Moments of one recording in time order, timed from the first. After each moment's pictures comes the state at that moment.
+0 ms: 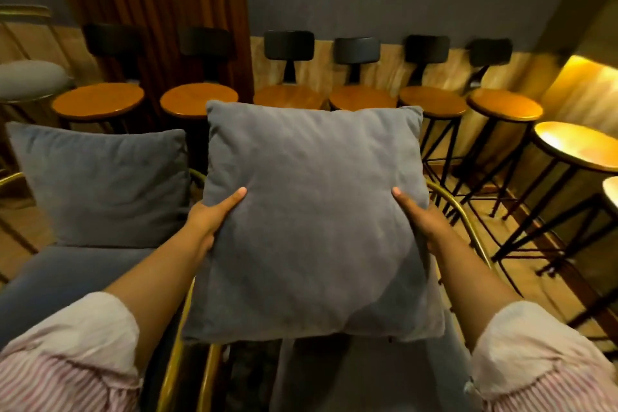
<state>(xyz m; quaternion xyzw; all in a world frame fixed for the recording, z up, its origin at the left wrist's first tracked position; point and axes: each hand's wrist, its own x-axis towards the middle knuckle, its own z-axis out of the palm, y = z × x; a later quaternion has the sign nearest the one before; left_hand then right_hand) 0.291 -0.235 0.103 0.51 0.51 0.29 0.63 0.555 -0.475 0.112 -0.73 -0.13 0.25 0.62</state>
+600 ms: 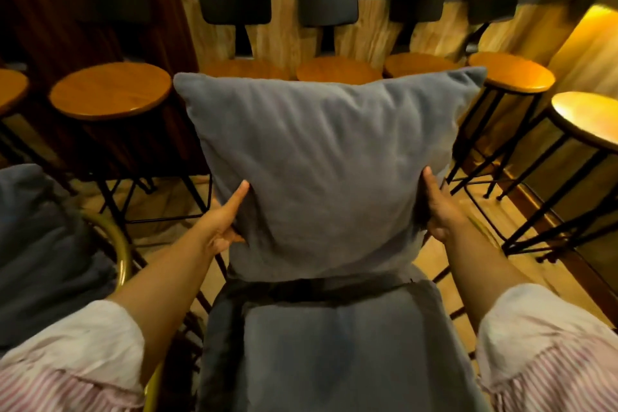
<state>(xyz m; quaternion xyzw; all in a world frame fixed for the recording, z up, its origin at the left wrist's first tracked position) 0.530 -0.112 0.021 0.47 0.47 0.17 0.73 0.769 -0.353 0.027 -0.67 -0.05 0.26 0.70</state>
